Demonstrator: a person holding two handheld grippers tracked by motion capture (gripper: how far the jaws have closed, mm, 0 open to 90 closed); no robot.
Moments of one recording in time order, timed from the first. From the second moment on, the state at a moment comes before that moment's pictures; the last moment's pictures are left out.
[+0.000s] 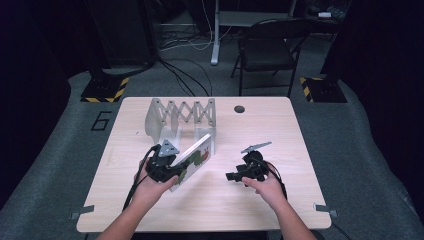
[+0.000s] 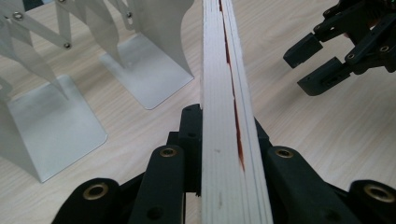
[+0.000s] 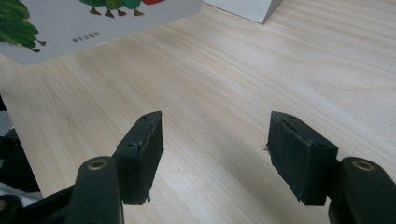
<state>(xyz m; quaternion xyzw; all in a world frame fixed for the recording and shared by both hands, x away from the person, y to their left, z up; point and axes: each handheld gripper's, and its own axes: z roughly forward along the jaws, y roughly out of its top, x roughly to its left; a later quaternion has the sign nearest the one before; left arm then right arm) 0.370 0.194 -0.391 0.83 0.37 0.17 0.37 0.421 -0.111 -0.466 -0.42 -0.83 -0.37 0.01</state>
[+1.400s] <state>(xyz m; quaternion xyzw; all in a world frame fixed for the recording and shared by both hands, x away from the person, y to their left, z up) 0.375 0.243 -0.384 0.80 0.43 0.19 0.37 0.421 -0.112 -0.469 -0.42 -0.83 -0.36 0.02</state>
